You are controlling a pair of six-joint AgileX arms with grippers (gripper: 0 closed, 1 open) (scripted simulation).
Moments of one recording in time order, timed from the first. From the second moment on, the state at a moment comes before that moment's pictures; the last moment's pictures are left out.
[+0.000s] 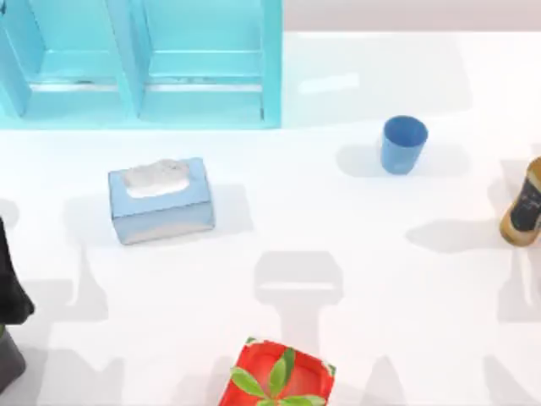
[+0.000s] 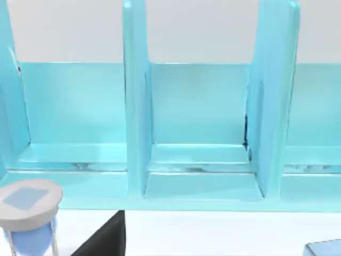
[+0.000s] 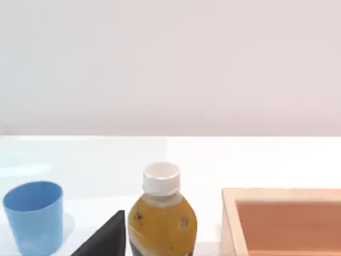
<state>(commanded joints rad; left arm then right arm) 0.00 0.00 0.00 0.00 0.00 0.00 0.00 0.00 0.00 0.00 0.00 0.00</state>
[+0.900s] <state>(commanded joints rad) 0.00 0.00 0.00 0.00 0.00 0.00 0.09 0.89 0.83 -0.41 0.05 0.05</state>
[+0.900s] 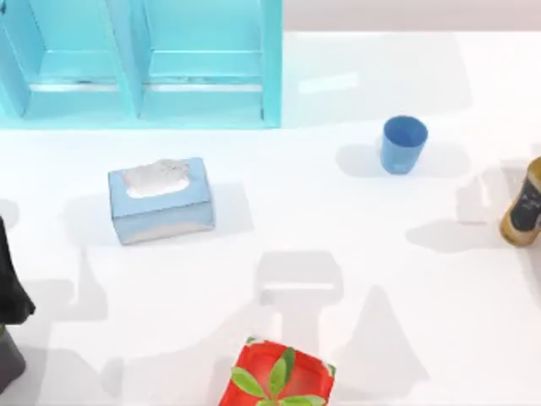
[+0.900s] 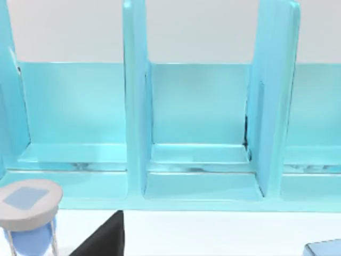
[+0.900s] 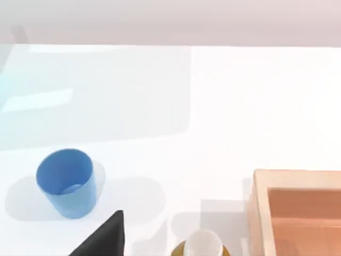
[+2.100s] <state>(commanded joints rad) 0.00 0.00 0.00 0.00 0.00 0.00 0.38 2.38 2.35 -1.32 0.09 0.38</state>
